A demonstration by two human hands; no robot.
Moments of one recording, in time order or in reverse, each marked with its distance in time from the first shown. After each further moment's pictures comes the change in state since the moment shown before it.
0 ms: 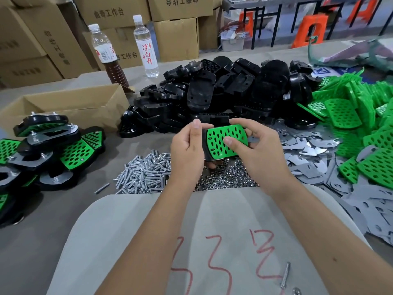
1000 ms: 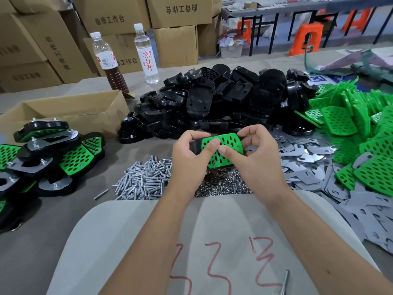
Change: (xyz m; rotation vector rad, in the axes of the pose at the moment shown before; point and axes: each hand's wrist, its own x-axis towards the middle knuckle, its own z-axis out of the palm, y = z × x) left_hand 0.004 -0.008 -0.002 -0.011 -0.038 0.003; right_hand -0.006 -0.001 0.007 -0.020 0.140 -0.011
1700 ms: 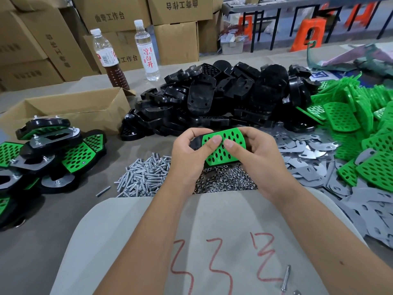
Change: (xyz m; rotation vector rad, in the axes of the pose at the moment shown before) left_hand 0.002 0.003 -0.005 -0.205 -0.080 -0.130; right_hand 0.001 -0.007 -0.005 0.264 -0.244 0.129
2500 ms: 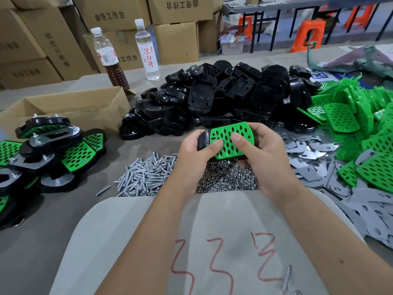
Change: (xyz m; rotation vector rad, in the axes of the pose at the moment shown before) left_hand 0.000 -0.001 0.003 0.004 -0.117 -0.089; right_hand -0.001 -0.001 -0.001 0.104 0.104 0.000
